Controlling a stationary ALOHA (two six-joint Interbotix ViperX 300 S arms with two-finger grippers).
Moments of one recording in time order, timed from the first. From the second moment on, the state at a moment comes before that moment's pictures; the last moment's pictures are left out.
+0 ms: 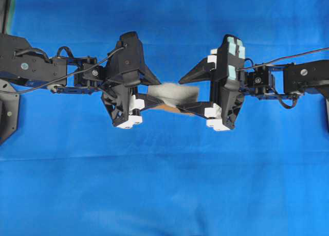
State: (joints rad) left arm 0.05 -0.11 0.68 -0.03 -0.02 -0.09; right arm -0.05 -0.10 0.75 0.02 -0.21 0.10
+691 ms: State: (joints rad) left arm 0.05 -0.11 0.68 -0.03 -0.02 -0.09; right arm -0.04 -0.04 0.71 0.02 -0.16 0.10
